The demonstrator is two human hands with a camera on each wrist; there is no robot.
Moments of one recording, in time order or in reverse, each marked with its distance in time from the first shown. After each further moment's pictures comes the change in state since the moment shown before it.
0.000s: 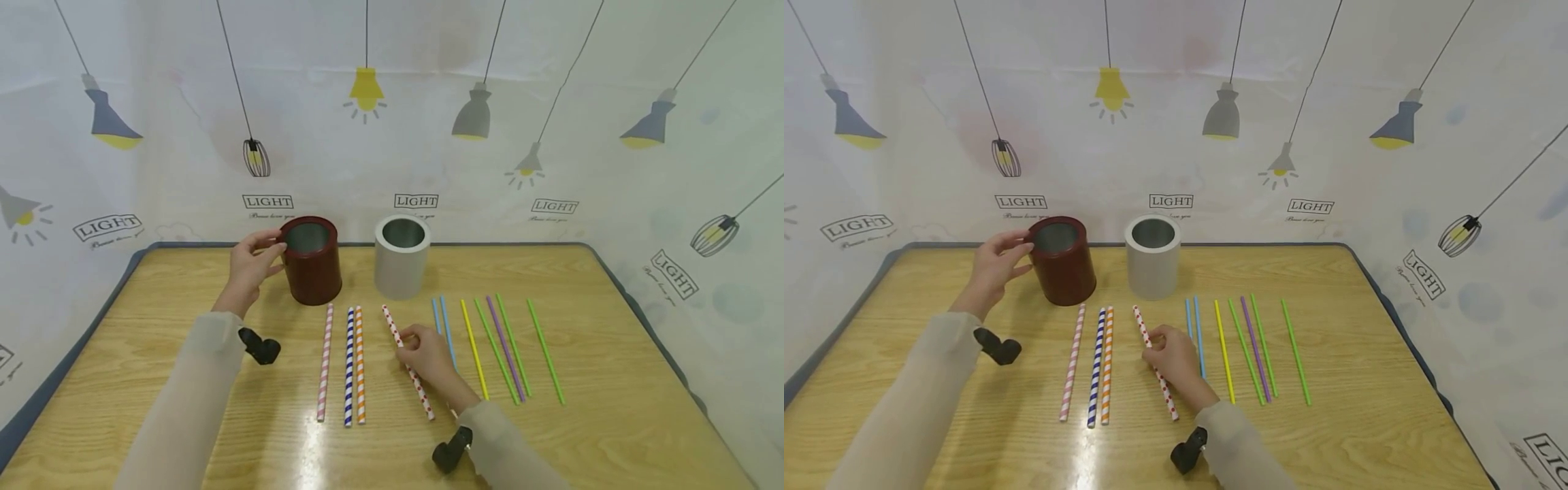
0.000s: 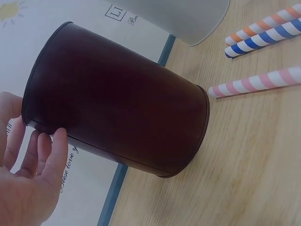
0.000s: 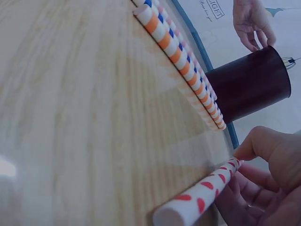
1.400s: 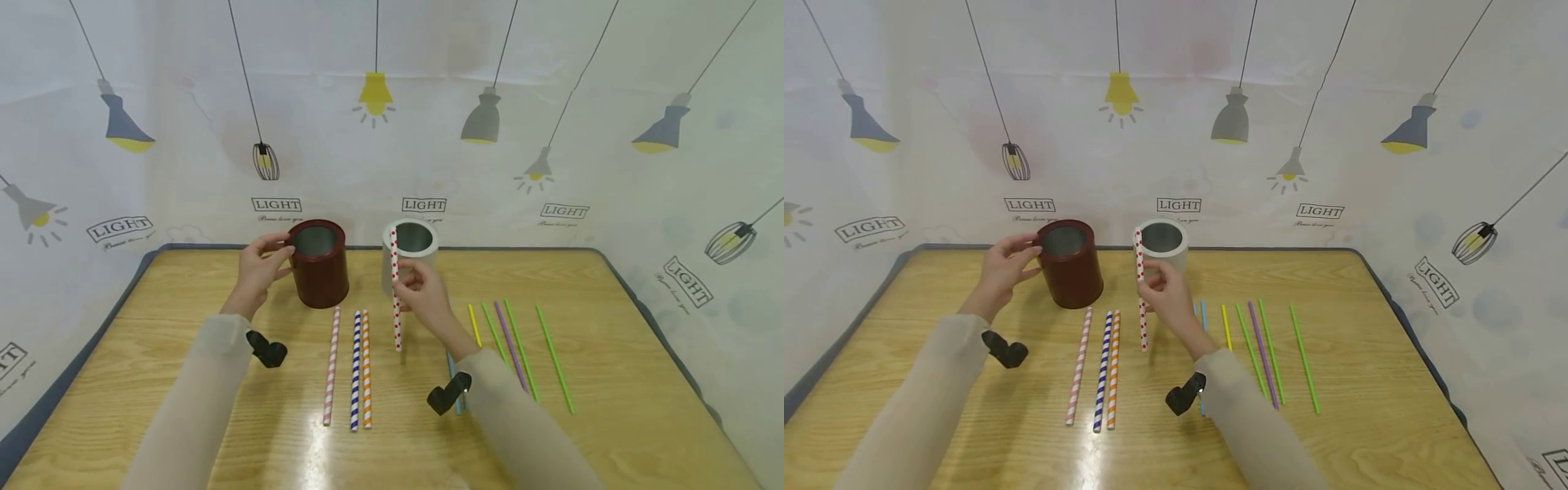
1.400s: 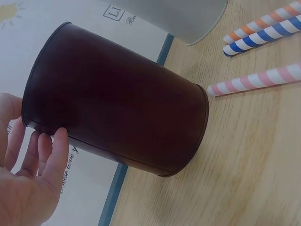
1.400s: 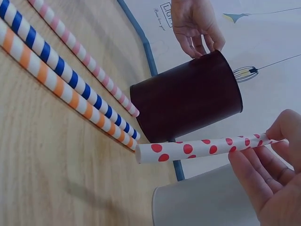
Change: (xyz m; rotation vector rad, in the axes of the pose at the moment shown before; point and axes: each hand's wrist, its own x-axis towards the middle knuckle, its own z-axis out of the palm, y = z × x) left_hand 0.001 -0.001 0.000 0.007 0.006 -0.010; right_hand 0.057 -0.070 -0.035 0.437 0.027 -0.138
